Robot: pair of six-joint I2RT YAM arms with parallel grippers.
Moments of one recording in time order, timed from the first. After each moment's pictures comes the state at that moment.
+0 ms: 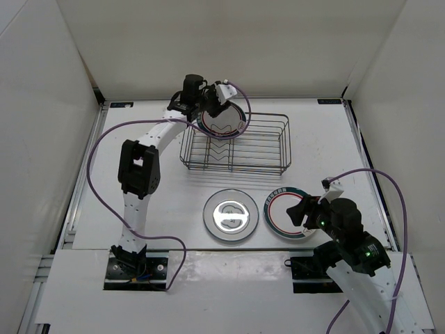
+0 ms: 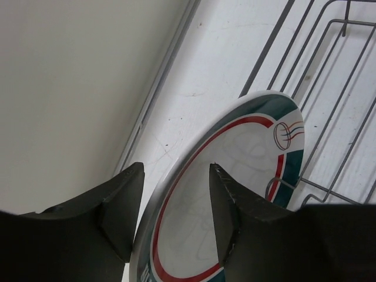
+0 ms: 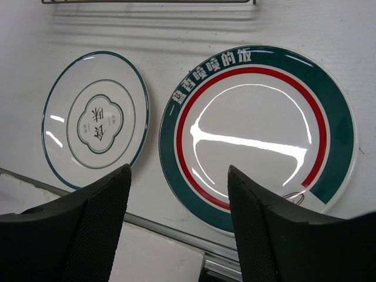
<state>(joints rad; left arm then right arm) -0.39 2.21 1.95 -0.13 0.49 0.72 0.46 0.19 0.49 -0.82 -0.04 0.44</state>
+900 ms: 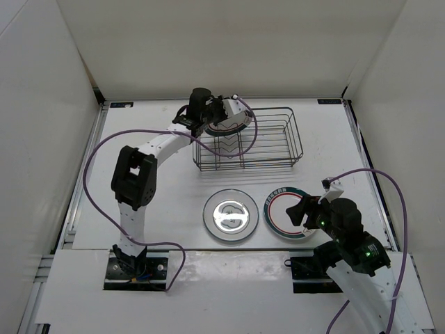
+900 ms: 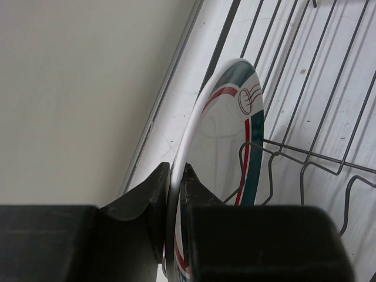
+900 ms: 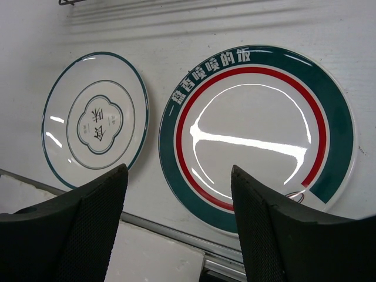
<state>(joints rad) -0.48 2.05 1.65 0.08 0.33 0.80 0.46 0.19 0.49 -0.82 -0.04 0.45</state>
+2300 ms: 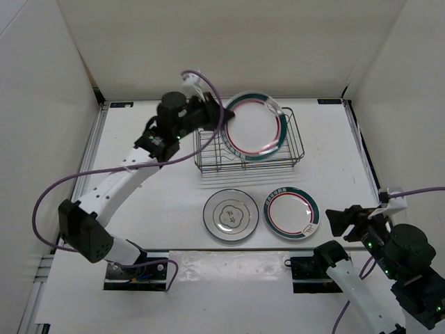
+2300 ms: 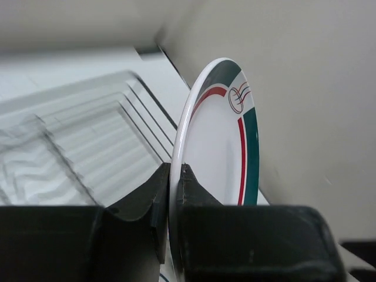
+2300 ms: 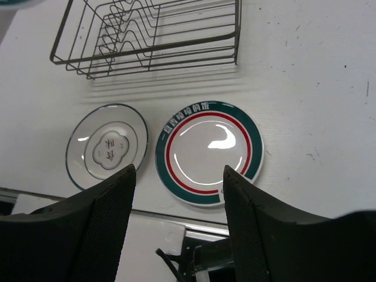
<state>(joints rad) -0.56 1.42 1.44 -0.06 0.21 -0.53 0.46 0.21 1.11 -1.20 0.14 0.35</state>
